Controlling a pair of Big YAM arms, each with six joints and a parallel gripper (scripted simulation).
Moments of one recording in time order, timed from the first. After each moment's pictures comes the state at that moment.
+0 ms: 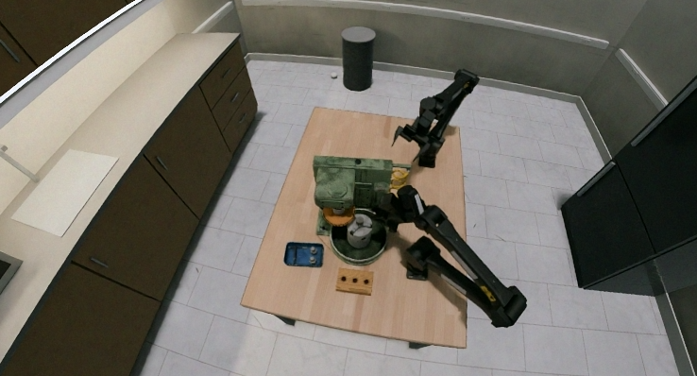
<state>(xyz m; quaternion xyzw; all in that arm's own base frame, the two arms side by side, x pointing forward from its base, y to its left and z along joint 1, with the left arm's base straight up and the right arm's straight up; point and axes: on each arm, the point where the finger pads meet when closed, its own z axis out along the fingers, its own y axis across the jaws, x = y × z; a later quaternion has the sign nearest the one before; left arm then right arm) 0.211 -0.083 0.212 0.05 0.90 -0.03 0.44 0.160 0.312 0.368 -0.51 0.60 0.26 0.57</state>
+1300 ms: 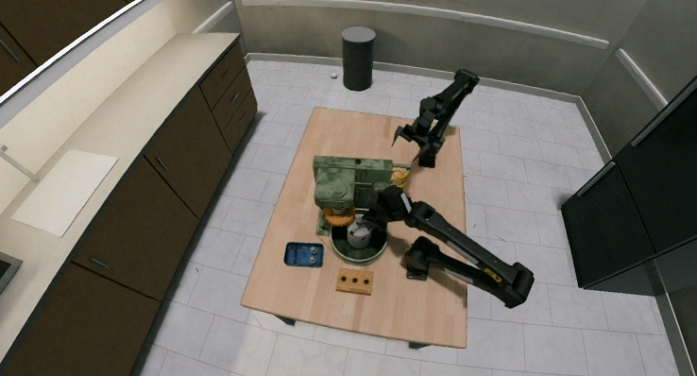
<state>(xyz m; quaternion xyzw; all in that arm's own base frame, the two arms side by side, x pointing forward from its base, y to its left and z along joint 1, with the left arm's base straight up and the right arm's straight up) 0.249 -0.084 0.202 0.04 0.90 -0.03 0.42 0.160 0.312 0.367 -0.51 0.60 0.26 0.57</state>
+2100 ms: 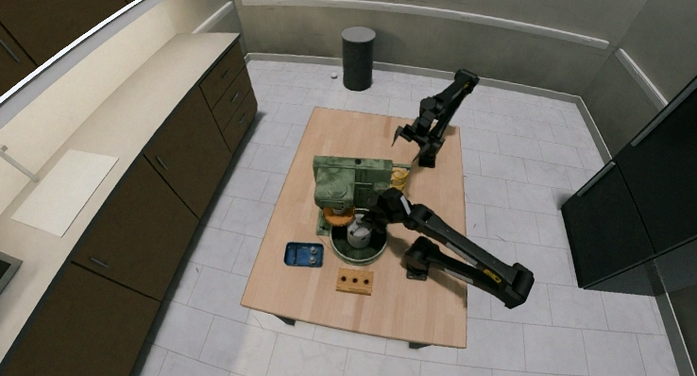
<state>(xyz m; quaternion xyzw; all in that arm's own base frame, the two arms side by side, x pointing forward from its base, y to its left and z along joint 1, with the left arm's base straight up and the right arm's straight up) 0.251 -0.085 0.189 0.04 0.90 -0.03 0.43 0.160 0.312 0.367 -0.51 0.60 0.26 0.57</state>
